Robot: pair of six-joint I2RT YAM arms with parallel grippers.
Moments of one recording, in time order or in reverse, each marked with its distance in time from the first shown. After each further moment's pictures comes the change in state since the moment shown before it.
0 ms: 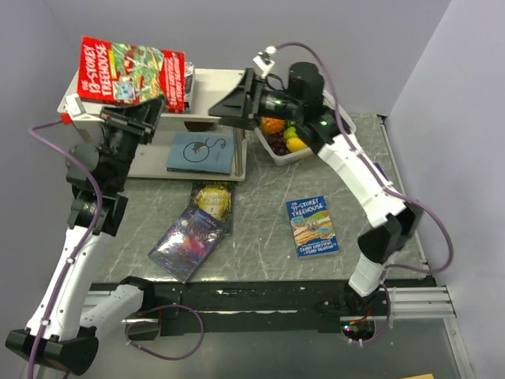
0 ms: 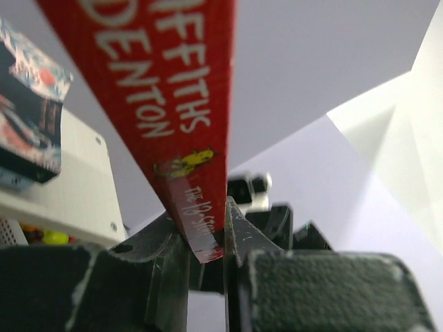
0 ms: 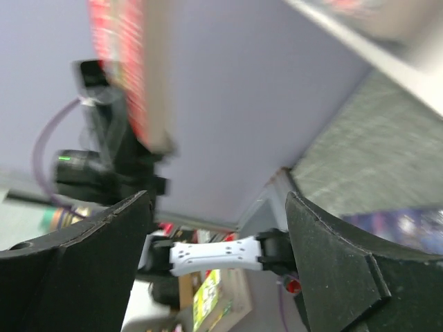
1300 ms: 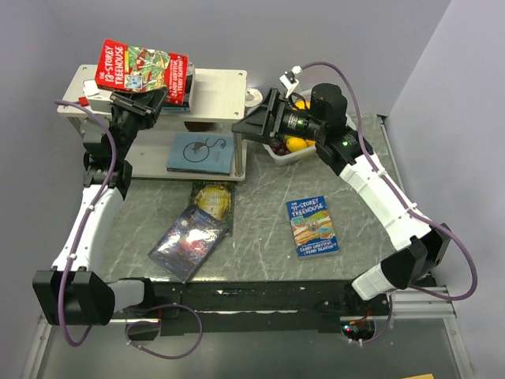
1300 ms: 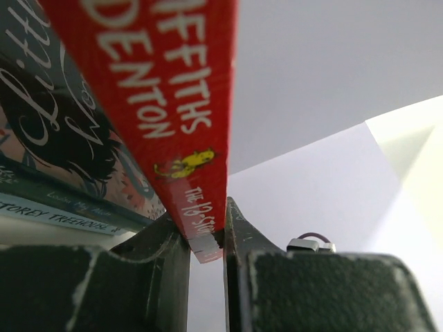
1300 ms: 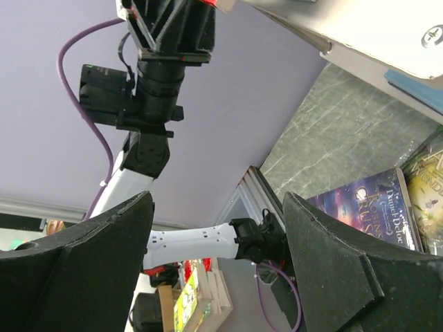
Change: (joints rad) left arm 0.220 0.304 0.007 0.186 0.264 -0.139; right arm -0.075 -0.264 -0.361 0.019 0.072 -0.066
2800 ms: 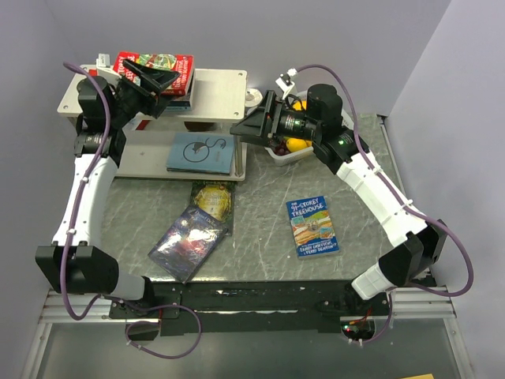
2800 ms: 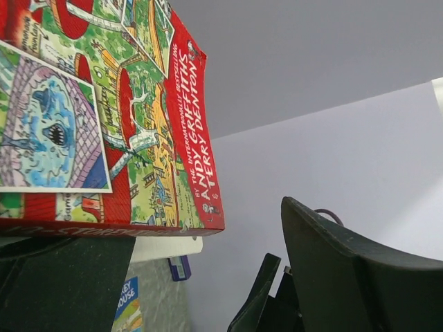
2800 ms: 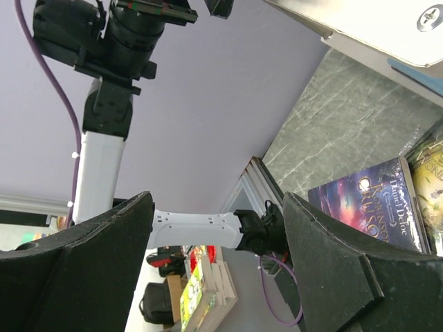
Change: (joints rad) left arm 0.021 0.208 0.383 -0.425 0.192 0.105; right arm 0.000 0.025 -0.008 0.000 -0.031 0.013
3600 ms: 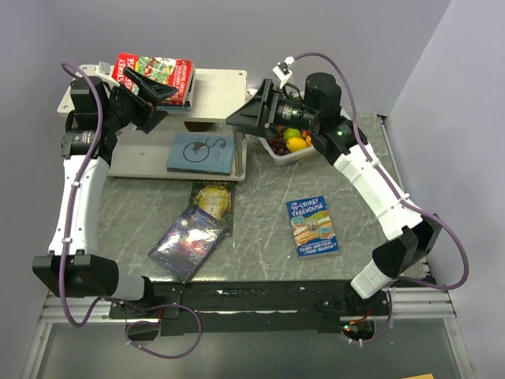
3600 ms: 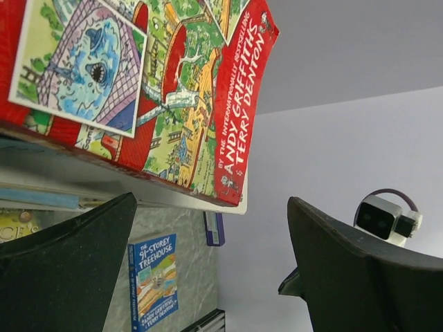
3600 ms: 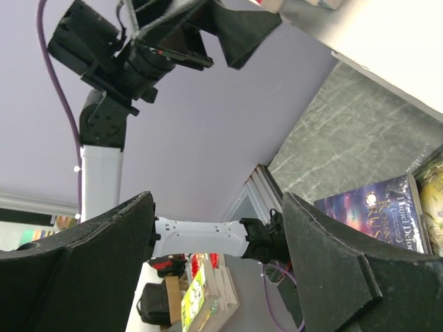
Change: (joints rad) left arm 0.035 -0.021 0.105 -0.375 0.019 0.157; right arm 0.010 0.068 0.138 -0.040 -0.007 -0.002
